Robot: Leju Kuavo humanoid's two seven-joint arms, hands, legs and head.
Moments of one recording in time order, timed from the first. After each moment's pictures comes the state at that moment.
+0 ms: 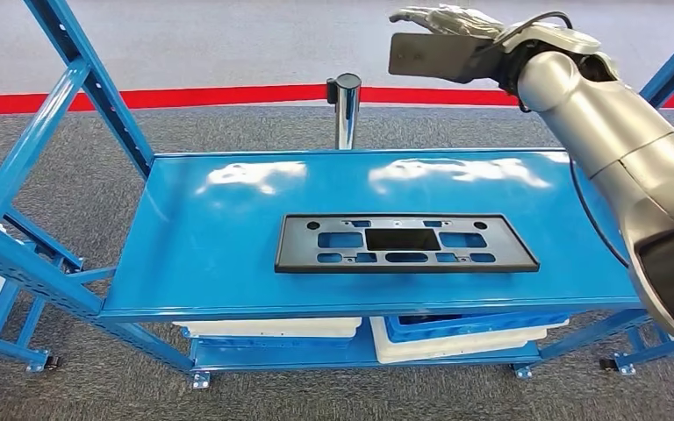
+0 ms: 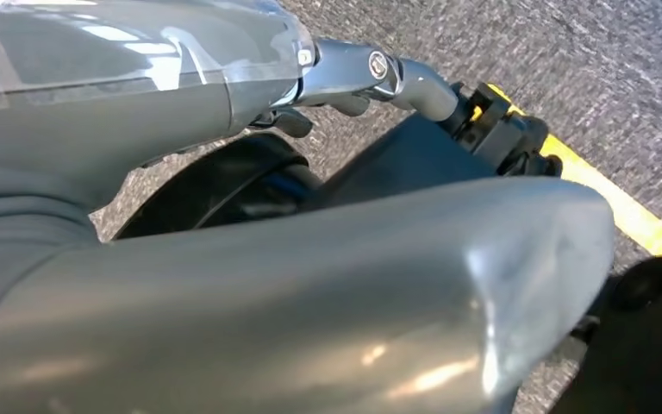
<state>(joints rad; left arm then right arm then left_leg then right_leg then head) -0.11 -0.18 0.45 -0.20 -1.03 -0.08 -0.36 -1.46 -0.26 1.10 -0.85 0.09 0.39 -0.15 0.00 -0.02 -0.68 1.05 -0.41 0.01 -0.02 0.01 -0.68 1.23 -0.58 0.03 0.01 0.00</state>
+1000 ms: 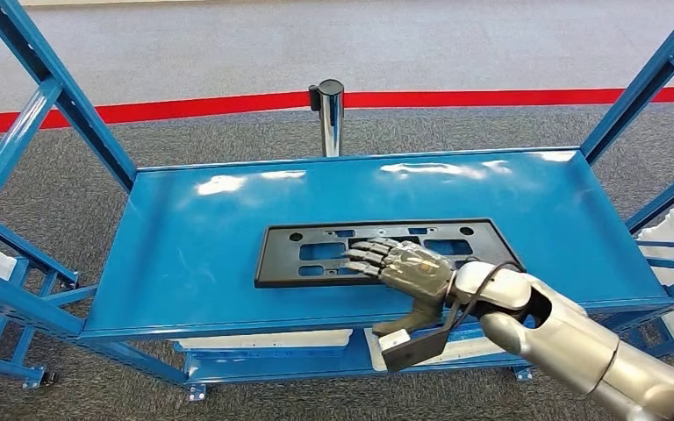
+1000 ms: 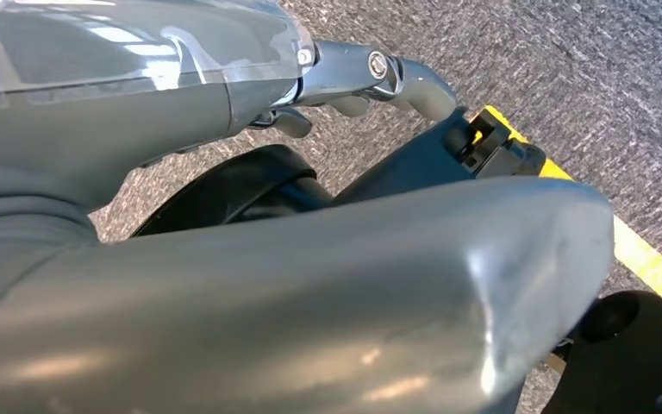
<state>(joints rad) -0.10 -0.18 0.47 -0.20 -1.01 -0.05 -0.35 -0.61 -0.57 1.03 -1.61 0.57 0.12 -0.30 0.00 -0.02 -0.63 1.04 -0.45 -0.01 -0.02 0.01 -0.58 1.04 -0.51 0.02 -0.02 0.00</state>
